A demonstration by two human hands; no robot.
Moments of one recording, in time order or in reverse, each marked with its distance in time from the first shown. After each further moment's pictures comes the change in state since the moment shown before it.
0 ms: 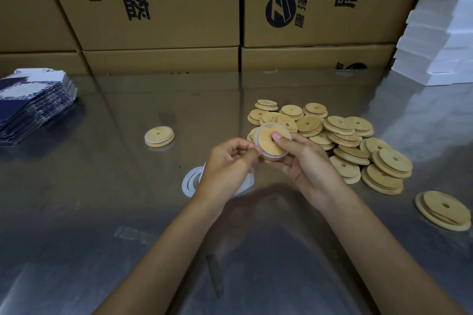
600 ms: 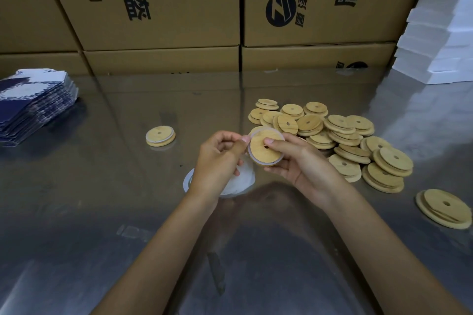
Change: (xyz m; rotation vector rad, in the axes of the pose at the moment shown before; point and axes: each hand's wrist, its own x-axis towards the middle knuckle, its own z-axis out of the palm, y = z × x) left_hand 0.010 -0.004 -0.011 -0.065 0.117 -0.002; right_hand 0.002 0.002 -0.002 -0.147 -0.102 0.068
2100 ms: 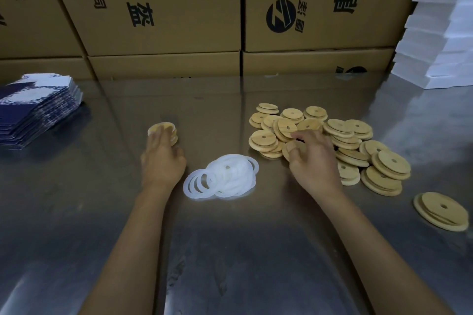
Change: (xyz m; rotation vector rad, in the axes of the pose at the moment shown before) left_hand 0.052 -0.034 -0.095 0.928 0.301 0.244; right_hand 0.007 0.011 -0.018 -1.161 0.532 -0.432
